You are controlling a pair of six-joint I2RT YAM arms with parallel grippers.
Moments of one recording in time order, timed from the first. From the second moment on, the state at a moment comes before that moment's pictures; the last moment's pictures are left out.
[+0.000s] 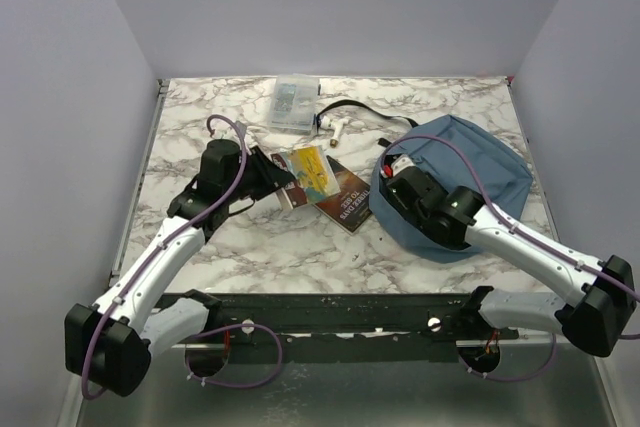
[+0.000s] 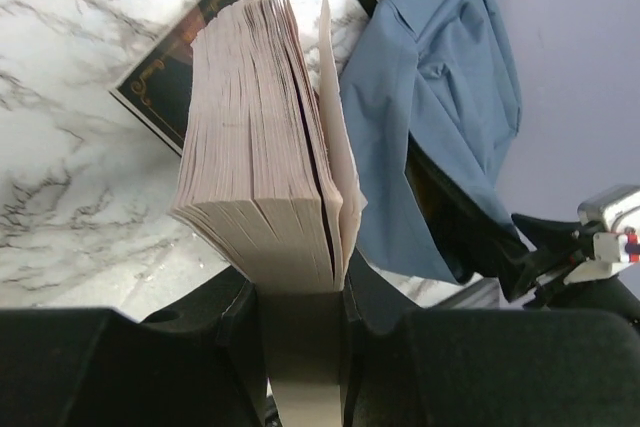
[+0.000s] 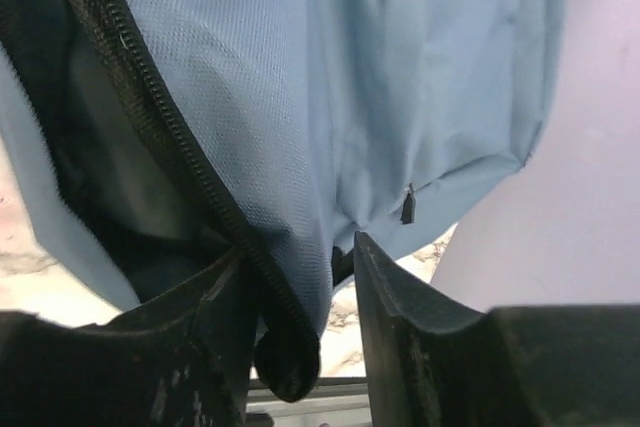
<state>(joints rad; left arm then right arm) -0.39 1.00 0.81 -0.28 0.22 -0.84 0.79 1.16 0.93 -0.88 0.65 -0.10</state>
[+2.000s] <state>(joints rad) -1.04 1.99 1.29 0.42 -0.28 -1.40 0.79 0.97 1.13 -0.75 0.70 0.23</state>
